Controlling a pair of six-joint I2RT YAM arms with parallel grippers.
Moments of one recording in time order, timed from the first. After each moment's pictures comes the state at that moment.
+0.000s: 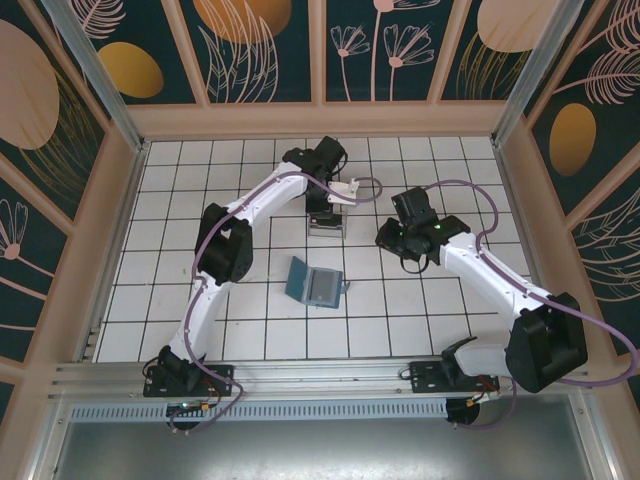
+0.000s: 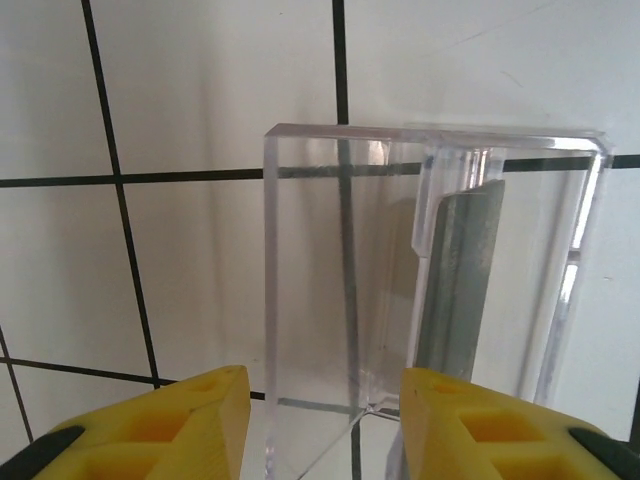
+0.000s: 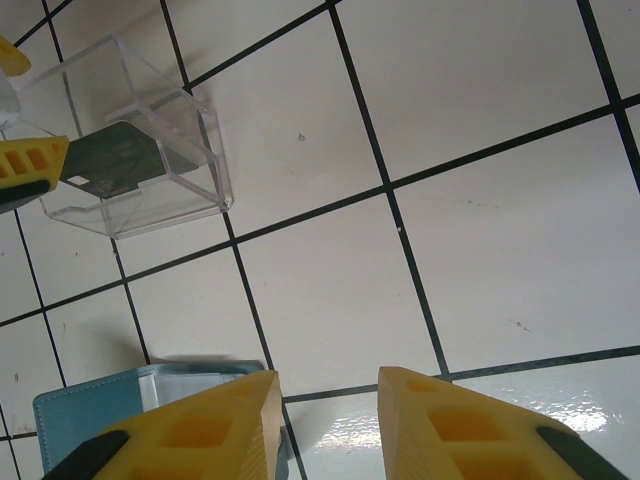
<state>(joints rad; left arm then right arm) -0.63 2.39 2.21 -1.03 0.01 0.98 0.48 1.29 0.95 -0.66 -0.03 0.81</state>
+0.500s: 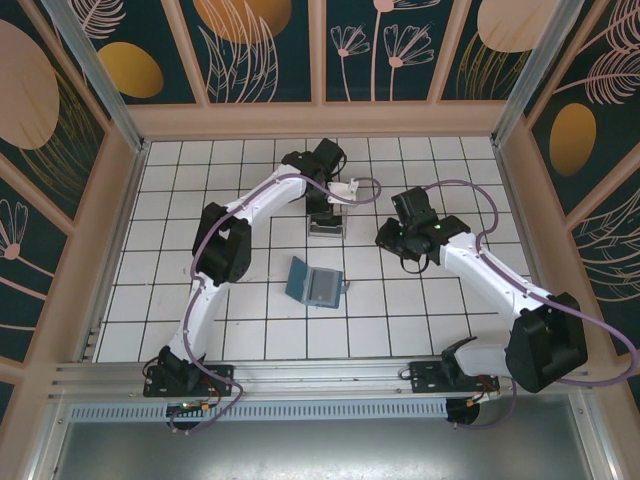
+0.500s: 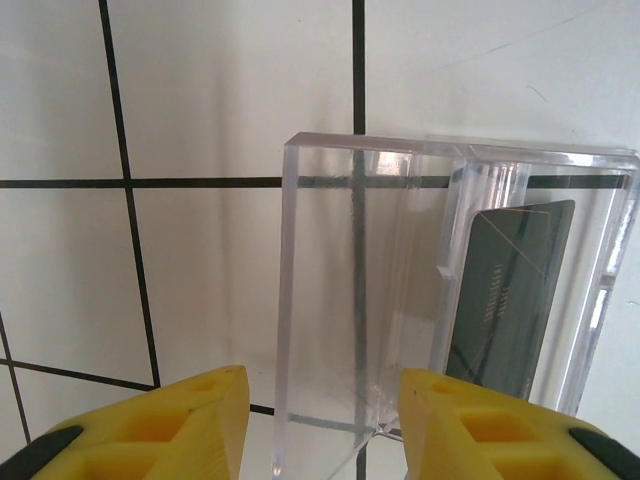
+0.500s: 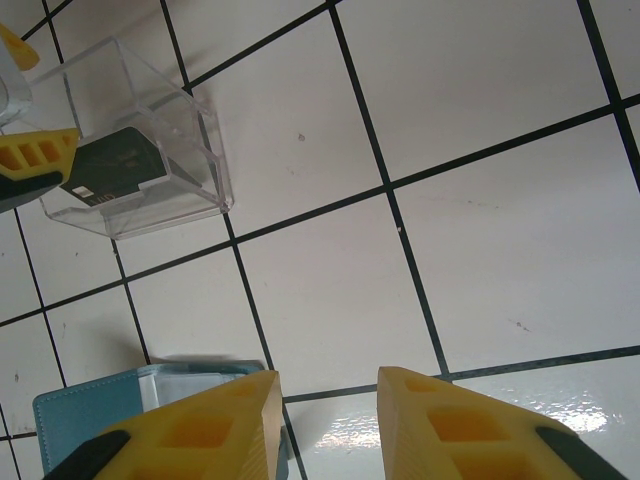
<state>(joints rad) -0.63 2.36 2.13 -0.95 0.02 0.96 0.48 1.29 0.95 -0.66 -0.03 0.81</state>
